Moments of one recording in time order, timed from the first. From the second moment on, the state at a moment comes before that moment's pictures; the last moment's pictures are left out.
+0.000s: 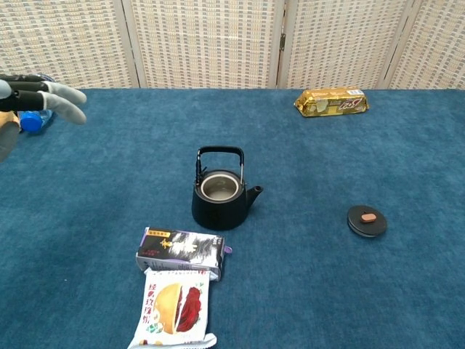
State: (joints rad) left arm -0.60 -1.11 0.20 -2.04 1.37 1.37 0.58; right arm 0.03 -1.01 0.10 -1.63 -1.40 1.48 0.09
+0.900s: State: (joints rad) left arm -0.30 -1.09 0.22 -1.87 1.57 1.50 0.43; right arm 0.05 -1.04 0.10 -1.64 -1.39 1.45 0.00
